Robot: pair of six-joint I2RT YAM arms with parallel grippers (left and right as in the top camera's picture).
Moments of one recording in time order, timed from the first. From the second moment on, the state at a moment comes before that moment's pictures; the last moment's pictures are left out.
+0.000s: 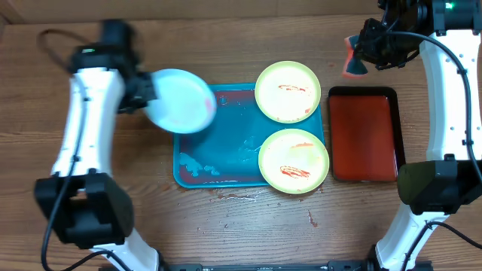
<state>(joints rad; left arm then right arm) 0.09 1.85 1.74 -1.22 -0.02 -0.26 -0.01 2.03 2.29 -1.45 -0.30 0.28</state>
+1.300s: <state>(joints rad) 0.52 1.85 1.25 -0.93 0.15 -0.25 -0.01 2.03 2.29 -1.47 -0.30 0.28</state>
